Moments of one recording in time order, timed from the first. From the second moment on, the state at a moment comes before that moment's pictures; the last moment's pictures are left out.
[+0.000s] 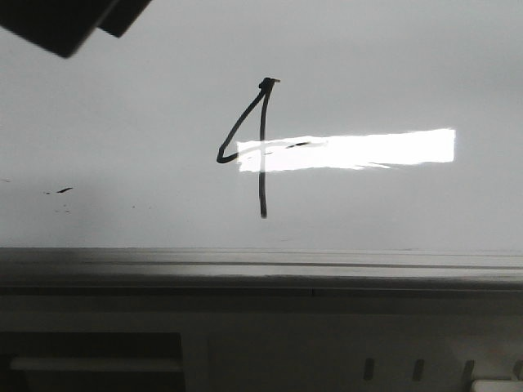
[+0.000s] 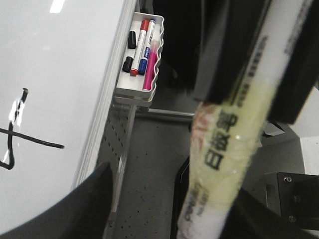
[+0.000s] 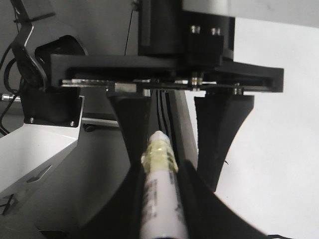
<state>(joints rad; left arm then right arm) -0.74 1.07 -0.99 -0.64 0.99 0.96 0.96 0.97 -0.87 0.63 0.50 -1.08</state>
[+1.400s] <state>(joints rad) -0.74 1.08 -0.99 -0.68 1.02 1.02 0.93 1.03 -0.86 0.66 0.52 -1.08</state>
